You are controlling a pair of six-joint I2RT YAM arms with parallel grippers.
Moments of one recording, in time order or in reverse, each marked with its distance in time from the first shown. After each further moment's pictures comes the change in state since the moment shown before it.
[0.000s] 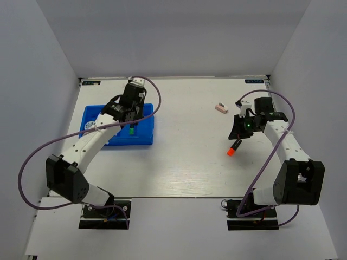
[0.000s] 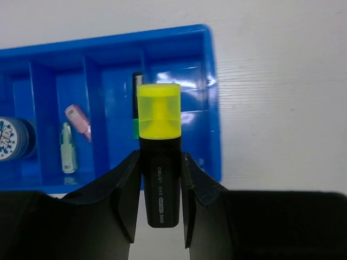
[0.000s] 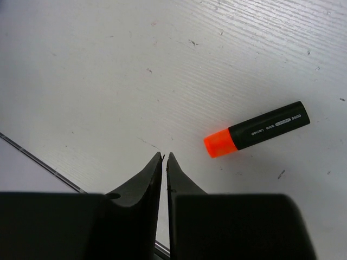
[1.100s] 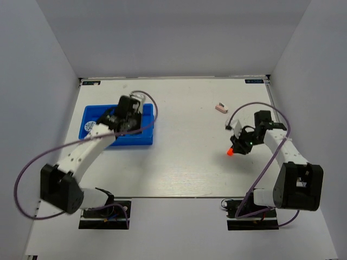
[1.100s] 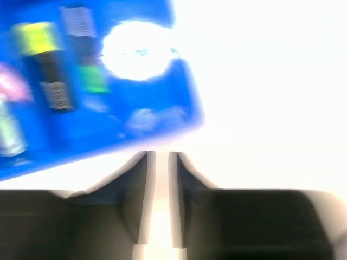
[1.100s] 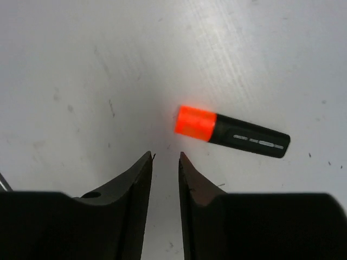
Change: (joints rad) left arm 0.125 -0.045 -0.175 -0.013 0.274 0.043; right arm -0.031 -0.025 -0.154 -0.047 -0.053 -0.802
